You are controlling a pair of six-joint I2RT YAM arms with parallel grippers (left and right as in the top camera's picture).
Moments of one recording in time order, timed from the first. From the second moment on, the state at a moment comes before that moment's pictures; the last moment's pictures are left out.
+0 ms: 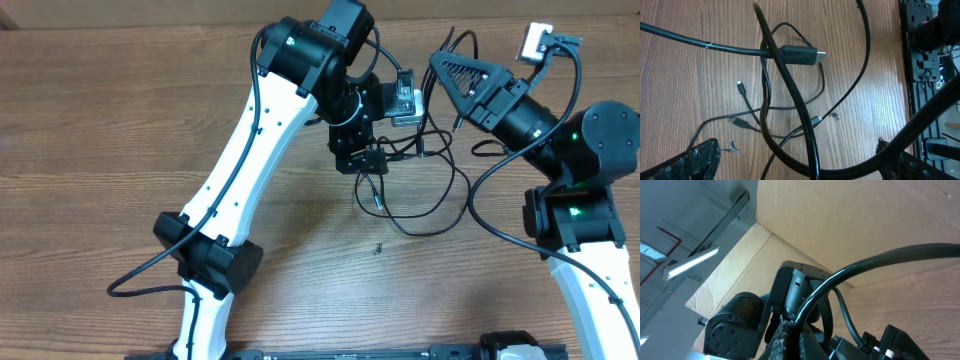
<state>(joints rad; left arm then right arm) -0.56 2.15 2.48 -1.63 0.55 0.89 0.07 1.13 1.05 0.29 -0.78 1.17</state>
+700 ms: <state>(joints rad) -0.53 2.15 2.48 -1.38 0.38 0.64 0.06 1.13 1.05 0.21 -0.78 1.16</state>
